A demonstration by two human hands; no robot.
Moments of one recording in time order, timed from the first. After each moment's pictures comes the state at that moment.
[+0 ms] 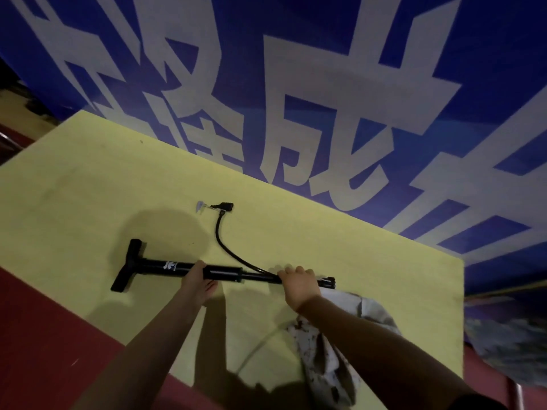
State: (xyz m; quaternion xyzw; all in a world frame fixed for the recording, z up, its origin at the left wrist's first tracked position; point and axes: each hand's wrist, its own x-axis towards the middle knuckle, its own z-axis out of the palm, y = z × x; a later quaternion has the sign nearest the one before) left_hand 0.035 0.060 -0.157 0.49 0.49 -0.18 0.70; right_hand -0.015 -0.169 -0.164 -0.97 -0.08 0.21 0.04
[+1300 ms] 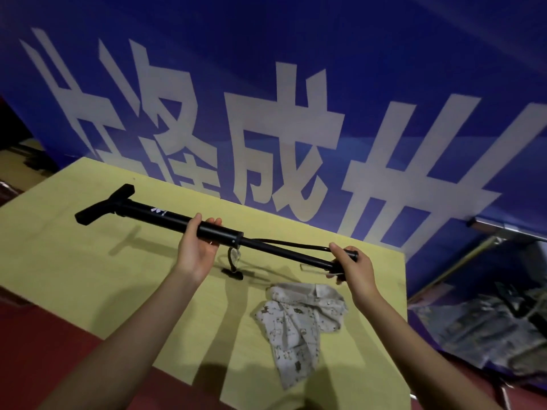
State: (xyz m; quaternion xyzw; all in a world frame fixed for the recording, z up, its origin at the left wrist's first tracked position) left_hand -0.028 -0.017 0.009 0.35 0.16 -0.09 0.92; right_hand -0.135 -0.294 -0.001 -0.70 0.25 -0.08 0.66
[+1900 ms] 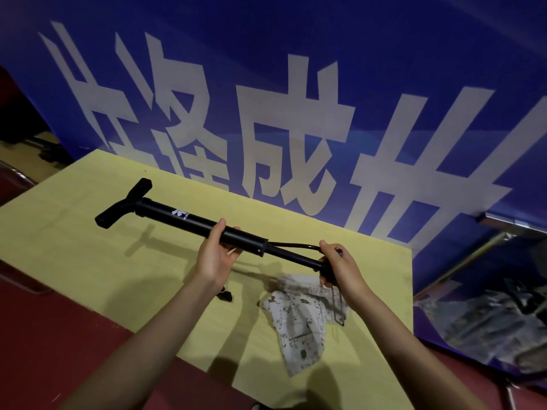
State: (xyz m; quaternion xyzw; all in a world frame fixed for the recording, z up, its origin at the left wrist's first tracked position) left_hand -0.072 -0.028 0.005 0.45 0.16 -0.10 0.87; right_hand -0.146 -0.256 0.010 -0.70 0.21 0.04 0.68
